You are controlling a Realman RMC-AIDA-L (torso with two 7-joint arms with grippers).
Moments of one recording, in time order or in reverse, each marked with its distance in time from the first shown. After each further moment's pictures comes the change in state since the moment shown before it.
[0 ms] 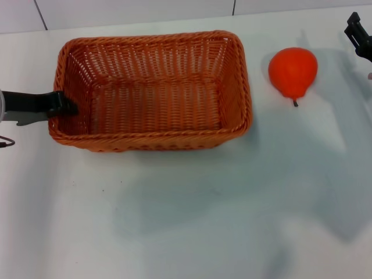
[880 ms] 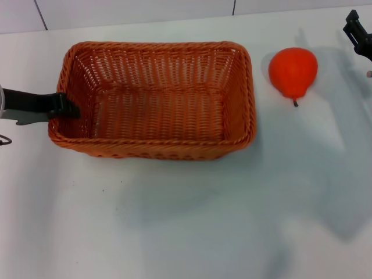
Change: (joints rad) left arm -0.057 0.001 -0.054 -0.001 0.053 0.098 0.035; right arm 0.007 0.000 0.000 0.000 0.000 -0.001 0.000
